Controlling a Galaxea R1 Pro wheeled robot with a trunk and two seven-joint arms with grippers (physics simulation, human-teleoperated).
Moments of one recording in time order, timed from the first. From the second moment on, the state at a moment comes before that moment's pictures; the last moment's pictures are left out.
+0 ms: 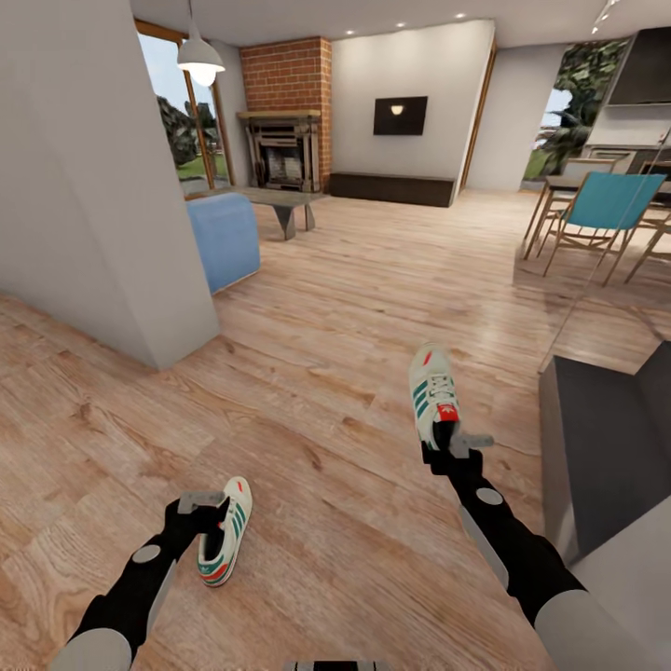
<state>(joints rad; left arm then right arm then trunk) -0.54 0.04 0.33 -0.62 -0.29 -0.10 -0.21 -0.59 -0.13 0.28 -0.89 -0.24 0.07 -0.19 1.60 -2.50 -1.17</state>
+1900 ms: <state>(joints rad) -0.54 0.04 0.34 -0.64 -0.28 -0.11 -0.21 -0.59 -0.14 0.28 -0.94 -0.25 0.07 -0.19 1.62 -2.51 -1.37</state>
